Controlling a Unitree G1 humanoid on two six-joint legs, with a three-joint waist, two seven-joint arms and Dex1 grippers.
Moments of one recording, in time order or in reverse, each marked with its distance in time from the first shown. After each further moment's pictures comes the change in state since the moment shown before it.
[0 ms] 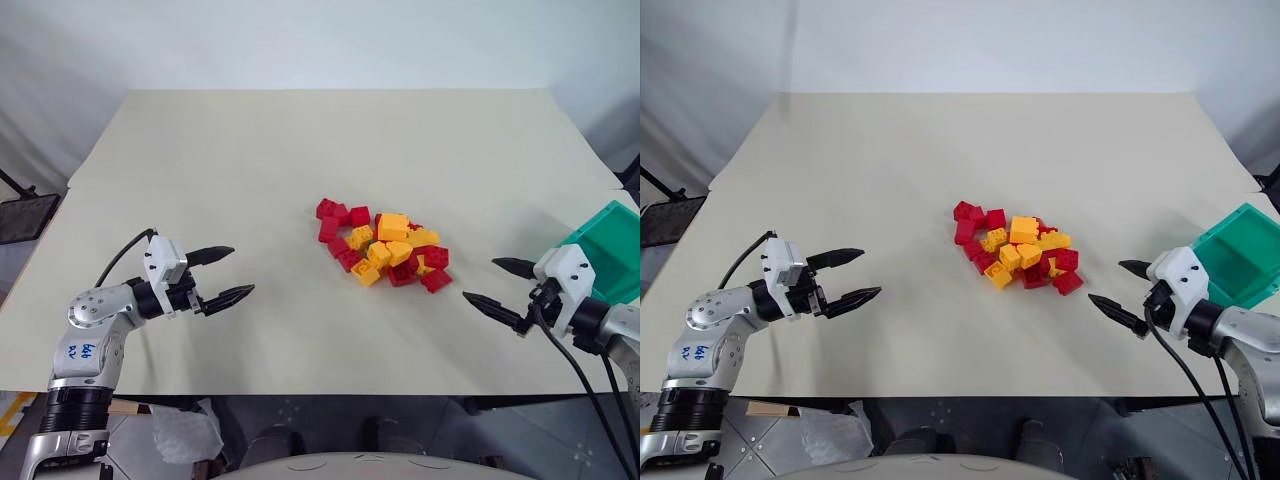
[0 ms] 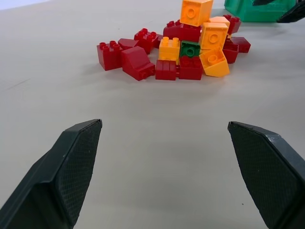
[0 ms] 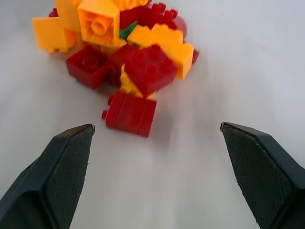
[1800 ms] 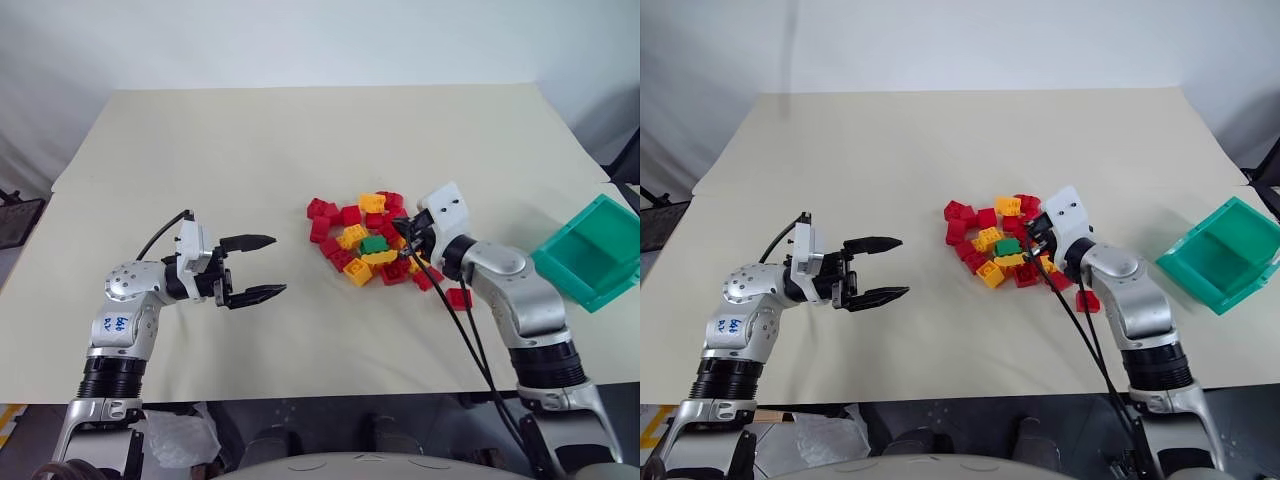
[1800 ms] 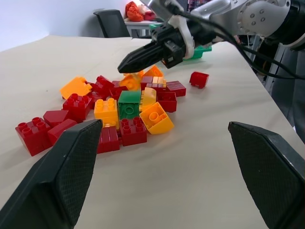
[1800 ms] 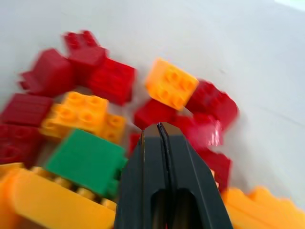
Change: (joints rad) left arm -0.169 -0.095 -0.074 0.074 -0.025 -0.064 -0.187; right arm -0.592 0.302 0.392 0.161 -0.170 0.271 -0.295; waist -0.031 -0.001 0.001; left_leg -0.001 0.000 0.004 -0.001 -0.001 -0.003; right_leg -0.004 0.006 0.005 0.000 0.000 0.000
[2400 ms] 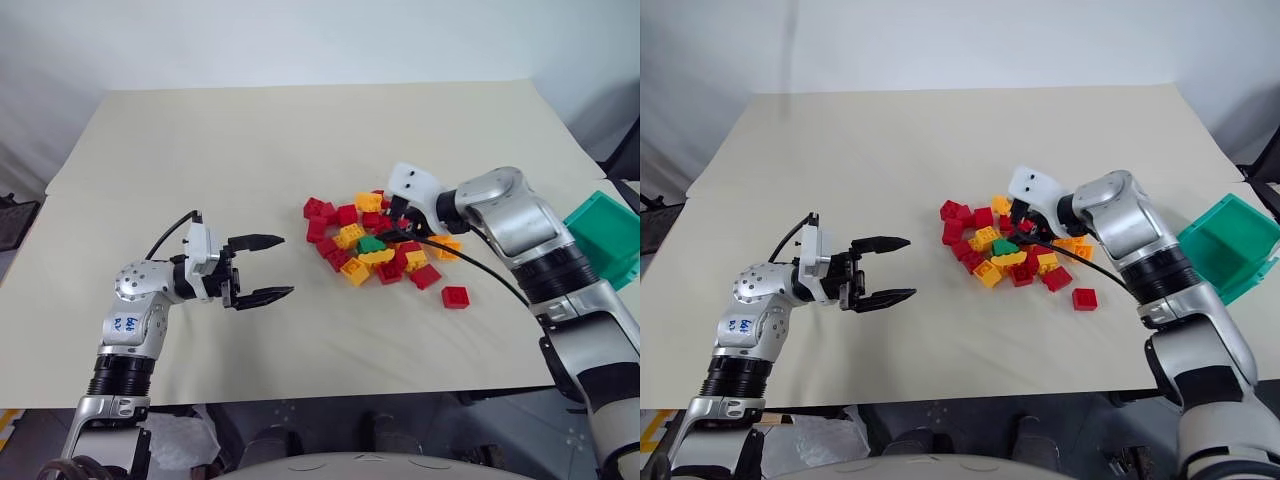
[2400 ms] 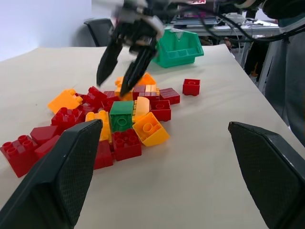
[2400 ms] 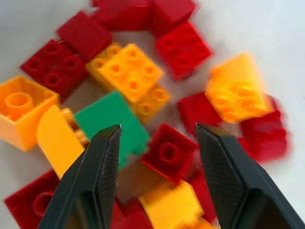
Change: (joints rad) left arm -0.011 -0.030 -0.024 0.012 0.006 -0.063 -0.011; right arm -0.481 -0.110 0.390 0.471 -0.213 -0.078 0.542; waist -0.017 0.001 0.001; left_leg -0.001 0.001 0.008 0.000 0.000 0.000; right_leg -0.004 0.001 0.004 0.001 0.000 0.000
